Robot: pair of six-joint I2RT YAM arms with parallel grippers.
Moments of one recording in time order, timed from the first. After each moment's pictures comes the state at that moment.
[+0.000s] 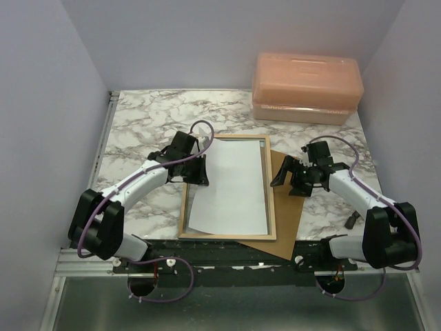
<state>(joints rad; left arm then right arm) -0.48 1.41 0.92 -0.47 0.35 -0.34 0.18 1.31 0.71 -0.47 -0.36 0.53</state>
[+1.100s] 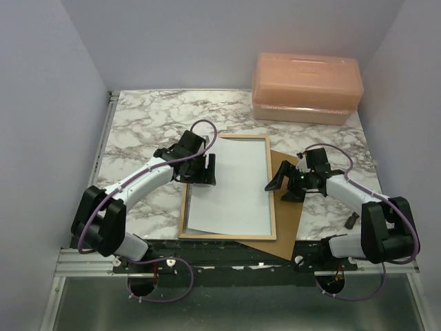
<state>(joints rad) -0.55 1.46 0.99 -0.56 0.17 -0.45 0.18 1.35 0.60 -0.31 -0.52 0.59</state>
